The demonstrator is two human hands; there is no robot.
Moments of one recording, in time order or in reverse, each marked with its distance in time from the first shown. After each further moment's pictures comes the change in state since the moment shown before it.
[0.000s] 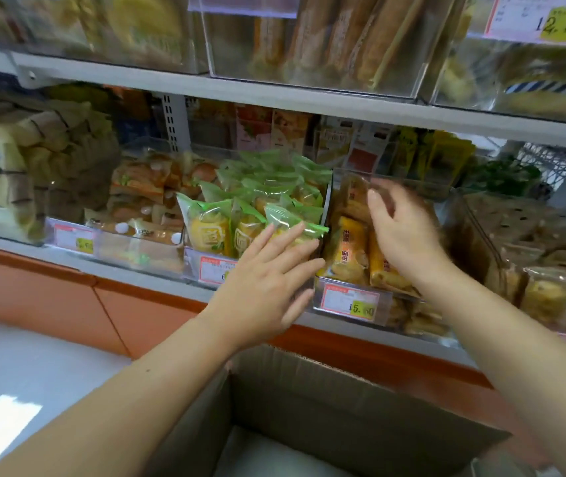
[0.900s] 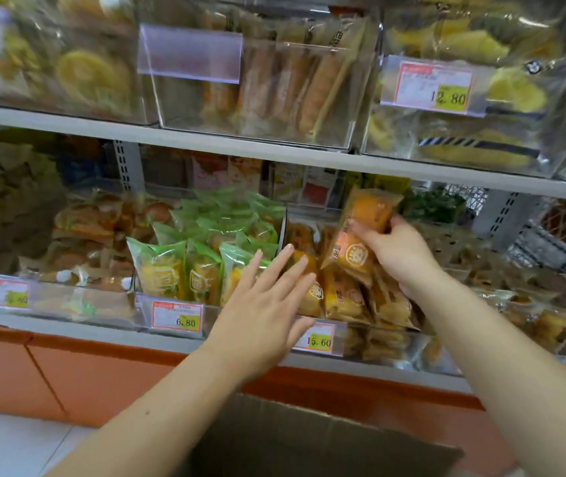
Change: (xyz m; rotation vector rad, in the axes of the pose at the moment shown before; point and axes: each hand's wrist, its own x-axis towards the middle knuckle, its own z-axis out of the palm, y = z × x) left_hand 0.040 0.024 0.007 0.041 -0.027 -0.003; right_hand 0.014 0.011 -0.051 0.268 0.035 0.310
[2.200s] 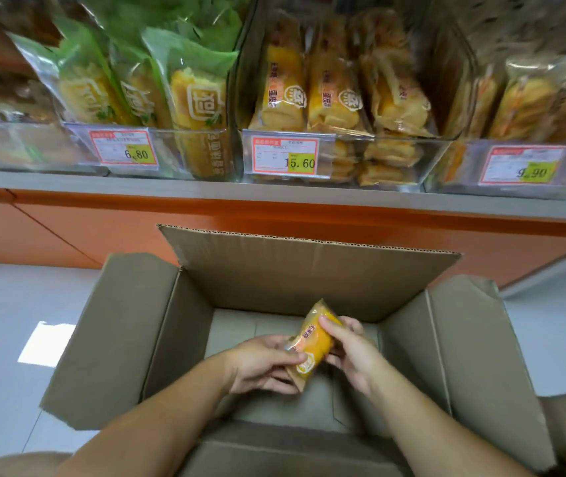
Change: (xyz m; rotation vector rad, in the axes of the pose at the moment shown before) left_hand -0.200 0.126 0.169 -1.849 -1.226 -1.116; right_hand -0.248 0.301 0.081 0.654 -0.287 1.037
